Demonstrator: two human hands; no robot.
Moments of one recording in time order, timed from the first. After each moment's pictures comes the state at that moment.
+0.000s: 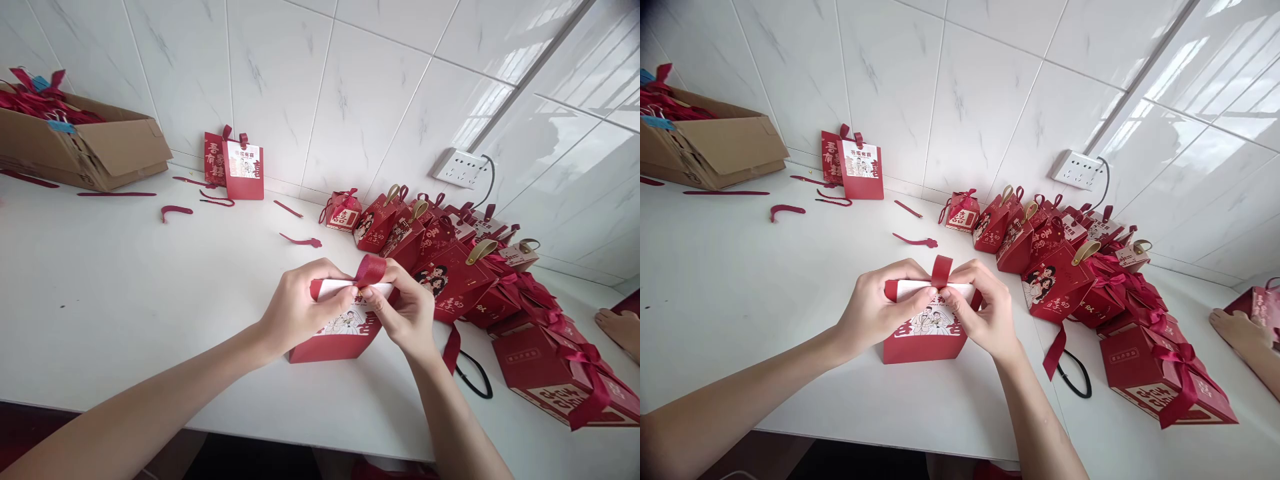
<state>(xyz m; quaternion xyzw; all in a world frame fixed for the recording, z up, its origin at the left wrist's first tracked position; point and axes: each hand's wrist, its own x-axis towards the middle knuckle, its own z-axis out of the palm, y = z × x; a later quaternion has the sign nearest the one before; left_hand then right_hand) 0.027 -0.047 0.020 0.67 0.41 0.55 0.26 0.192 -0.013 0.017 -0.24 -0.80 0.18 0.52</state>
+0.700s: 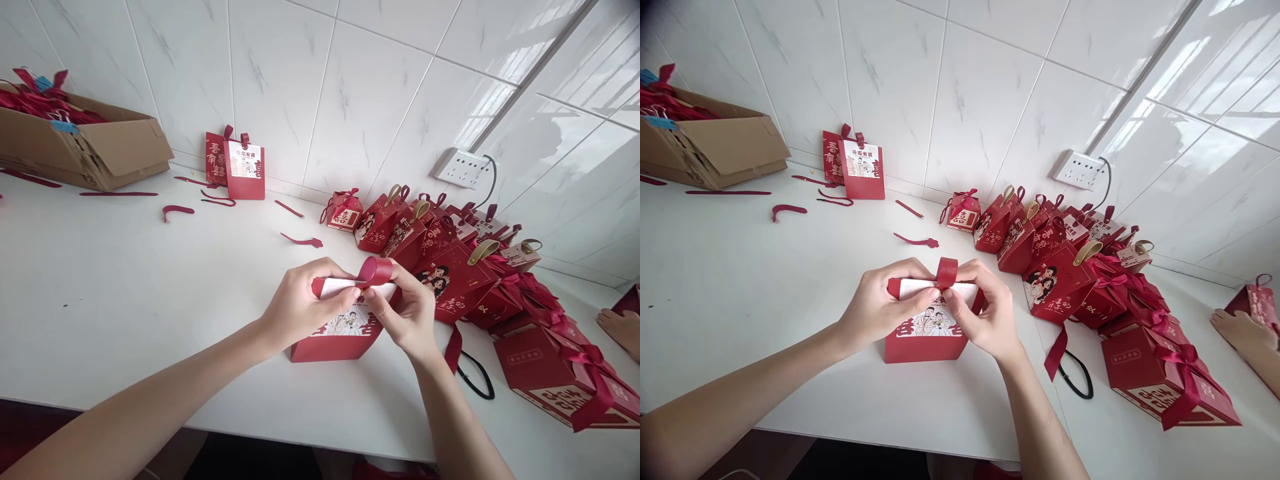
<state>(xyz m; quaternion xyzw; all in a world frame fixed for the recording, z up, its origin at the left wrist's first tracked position) 0.026 -0.045 0.021 0.67 0.40 0.55 0.31 0.192 -0.015 0.019 -0.25 -0.81 0.16 0.51</state>
